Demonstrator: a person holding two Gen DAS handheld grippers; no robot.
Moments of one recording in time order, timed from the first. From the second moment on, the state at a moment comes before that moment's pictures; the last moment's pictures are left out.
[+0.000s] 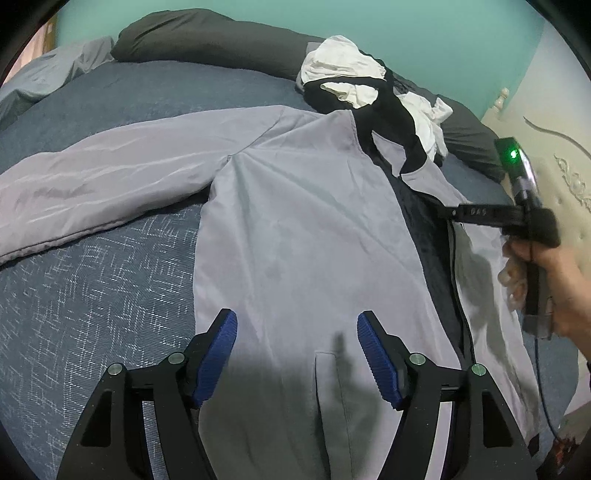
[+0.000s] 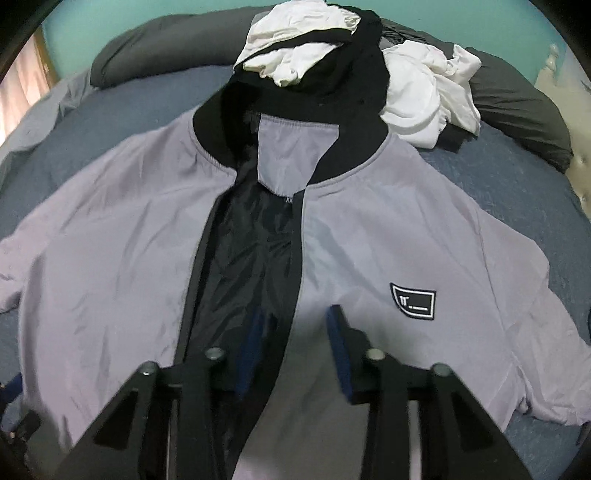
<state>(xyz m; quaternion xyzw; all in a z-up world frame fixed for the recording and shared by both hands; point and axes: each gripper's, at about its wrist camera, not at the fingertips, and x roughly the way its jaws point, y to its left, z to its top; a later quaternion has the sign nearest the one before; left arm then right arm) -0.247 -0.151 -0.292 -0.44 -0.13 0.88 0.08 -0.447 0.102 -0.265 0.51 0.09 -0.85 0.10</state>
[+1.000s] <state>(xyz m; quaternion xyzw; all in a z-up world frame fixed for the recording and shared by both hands) -0.250 -0.154 -0.297 -0.44 -0.15 0.88 0.08 -0.463 0.087 -0.255 0.50 -0.08 -0.82 0.24</state>
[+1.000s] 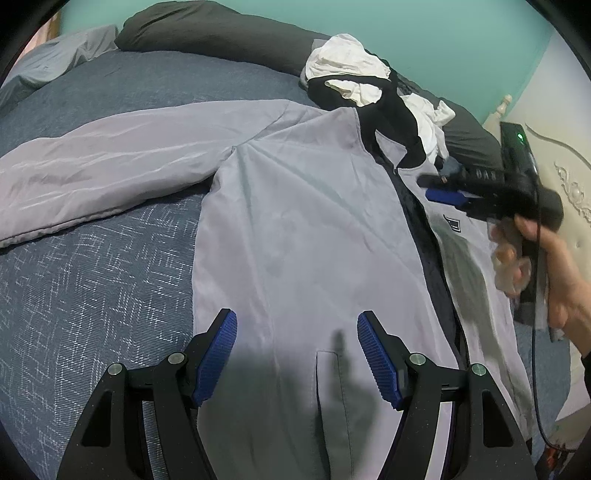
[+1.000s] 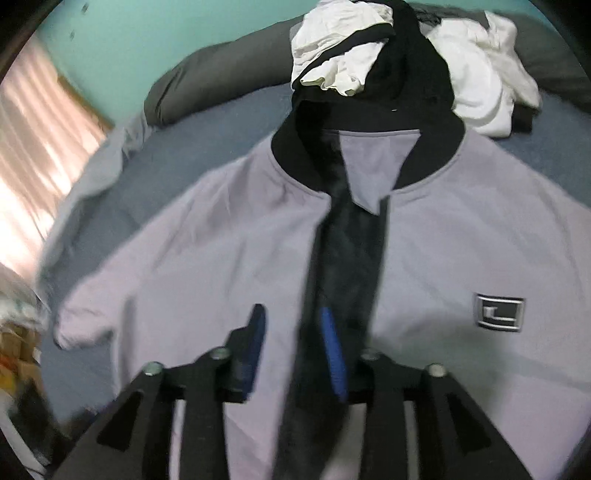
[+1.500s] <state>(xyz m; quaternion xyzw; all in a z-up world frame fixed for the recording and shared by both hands) -0.253 -0.155 -0.303 -0.45 -0.16 0.88 0.08 -0.481 0.050 -0.288 0.51 -0.05 -0.83 0.22</state>
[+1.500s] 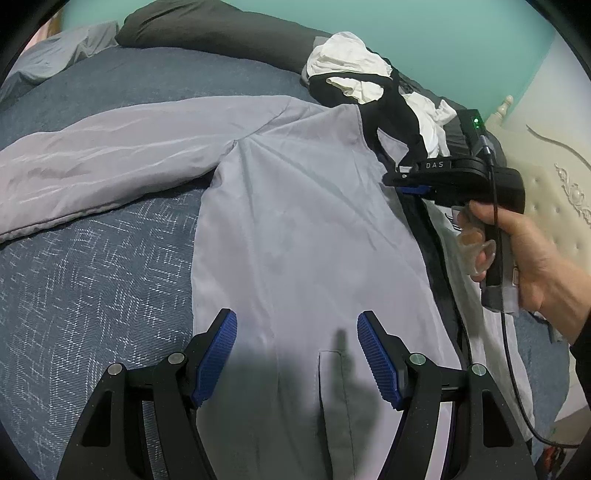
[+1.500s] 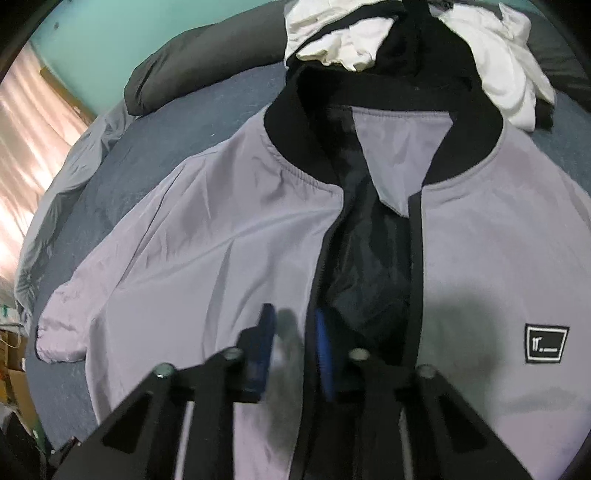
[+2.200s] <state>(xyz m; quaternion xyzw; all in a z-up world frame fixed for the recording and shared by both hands) -0.254 -0.153 -0.306 -0.45 -0.15 0.88 0.09 -0.476 0.066 -0.291 0.50 0.00 -0.85 0.16</state>
